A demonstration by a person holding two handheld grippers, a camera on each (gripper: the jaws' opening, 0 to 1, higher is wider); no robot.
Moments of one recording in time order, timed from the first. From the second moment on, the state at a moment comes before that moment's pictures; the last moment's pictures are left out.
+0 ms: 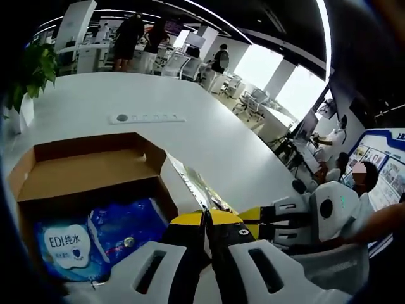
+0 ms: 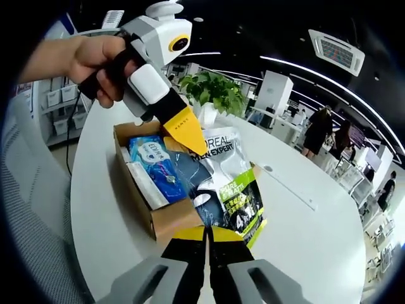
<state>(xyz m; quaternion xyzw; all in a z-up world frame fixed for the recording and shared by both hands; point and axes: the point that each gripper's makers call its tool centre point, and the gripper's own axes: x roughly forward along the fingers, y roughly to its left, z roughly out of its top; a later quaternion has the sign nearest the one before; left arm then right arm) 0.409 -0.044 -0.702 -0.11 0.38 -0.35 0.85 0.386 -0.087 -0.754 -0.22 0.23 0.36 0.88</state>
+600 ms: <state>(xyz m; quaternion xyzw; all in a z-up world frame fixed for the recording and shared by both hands) 0.416 -0.064 -0.721 -0.10 0.39 -0.34 0.85 0.392 -0.111 -0.773 -0.21 0.25 0.33 0.89</state>
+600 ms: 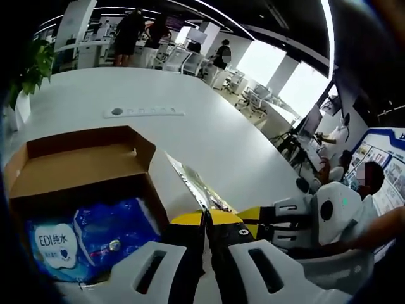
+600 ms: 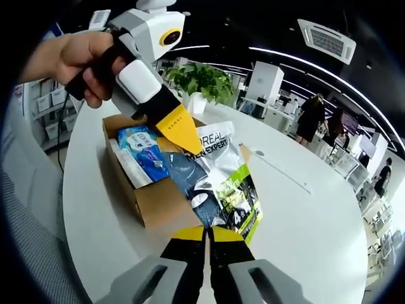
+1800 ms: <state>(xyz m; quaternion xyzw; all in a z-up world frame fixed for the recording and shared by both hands) 0.424 -0.081 -0.747 -0.09 0.41 -0.32 0.85 0.398 -0.102 -0.776 -0.22 0.22 0.35 0.88</state>
